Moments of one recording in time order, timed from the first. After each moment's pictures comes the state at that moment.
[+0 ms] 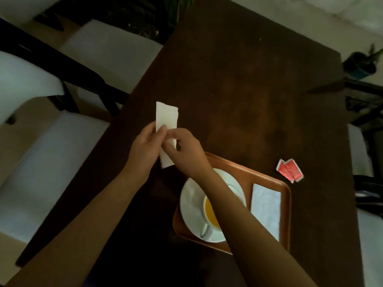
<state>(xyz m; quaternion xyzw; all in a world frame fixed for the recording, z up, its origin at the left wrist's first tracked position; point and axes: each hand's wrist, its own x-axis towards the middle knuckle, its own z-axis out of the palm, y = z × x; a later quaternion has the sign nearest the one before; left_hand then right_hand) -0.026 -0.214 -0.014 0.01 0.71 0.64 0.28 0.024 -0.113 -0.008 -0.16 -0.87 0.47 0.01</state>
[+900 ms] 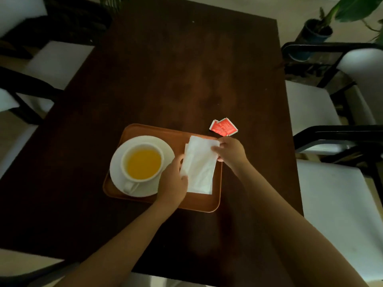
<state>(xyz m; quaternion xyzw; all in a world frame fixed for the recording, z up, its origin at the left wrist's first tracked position) 0.230 -0.091 -0.042 0.21 0.88 0.36 0.24 0.268 0.084 -0.049 -0.45 -0.77 0.45 0.00</state>
